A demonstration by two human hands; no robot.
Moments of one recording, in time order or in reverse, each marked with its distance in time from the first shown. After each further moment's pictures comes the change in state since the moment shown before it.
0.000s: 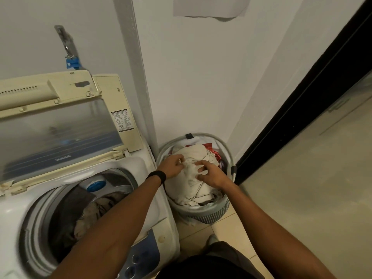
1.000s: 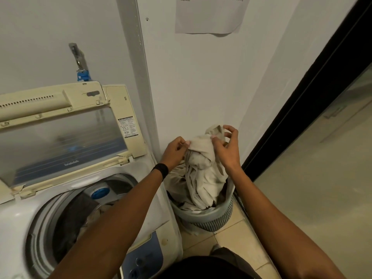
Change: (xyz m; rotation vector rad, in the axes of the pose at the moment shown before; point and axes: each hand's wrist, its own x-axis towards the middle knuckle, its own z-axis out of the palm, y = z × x) left_hand -0.014 0.059 -0.038 -0.514 0.256 0.143; right_hand -0.015 -0.069 -0.060 0.573 0.676 -0.189
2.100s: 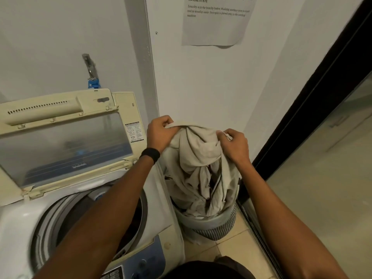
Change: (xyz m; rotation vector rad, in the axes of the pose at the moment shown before) left_hand 0.011 0.073 -0.067 0.190 0.381 0.313; right_hand 0.013 -0.047 -0.014 -0.380 -0.013 -0.048
